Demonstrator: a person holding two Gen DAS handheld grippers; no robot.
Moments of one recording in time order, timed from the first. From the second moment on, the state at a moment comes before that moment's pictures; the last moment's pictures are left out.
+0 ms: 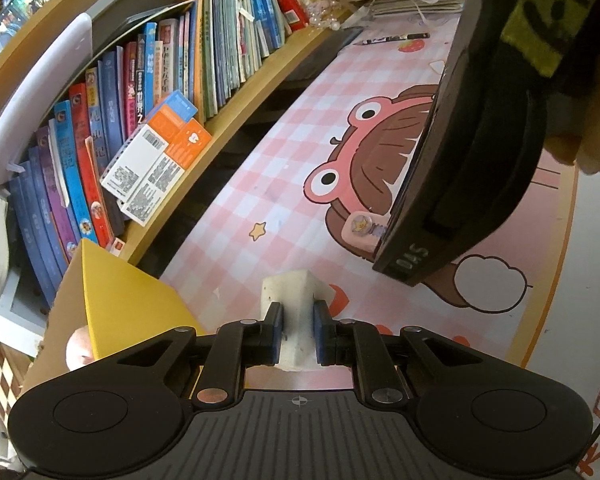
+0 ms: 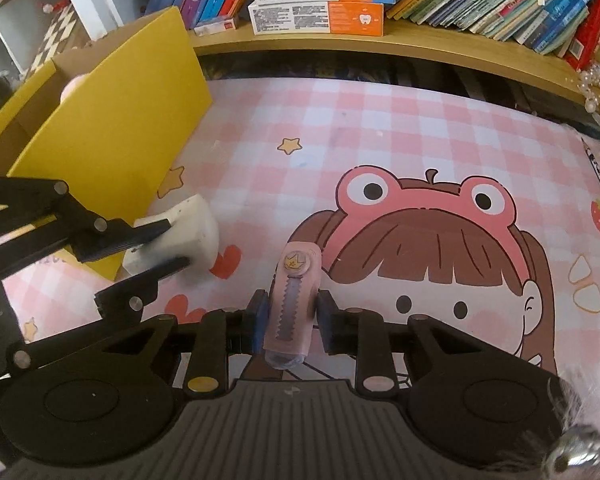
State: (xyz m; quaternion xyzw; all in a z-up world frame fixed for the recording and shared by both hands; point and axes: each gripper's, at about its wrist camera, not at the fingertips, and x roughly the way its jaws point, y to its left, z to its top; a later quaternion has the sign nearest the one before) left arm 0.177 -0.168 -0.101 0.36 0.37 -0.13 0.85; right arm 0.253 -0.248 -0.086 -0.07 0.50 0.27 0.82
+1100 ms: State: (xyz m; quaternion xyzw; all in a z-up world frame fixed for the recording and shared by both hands) left arm 0.116 -0.178 -0.063 0.35 0.34 -0.15 0.86; right arm 0.190 -0.283 -0.054 -0.05 0.49 0.25 0.84
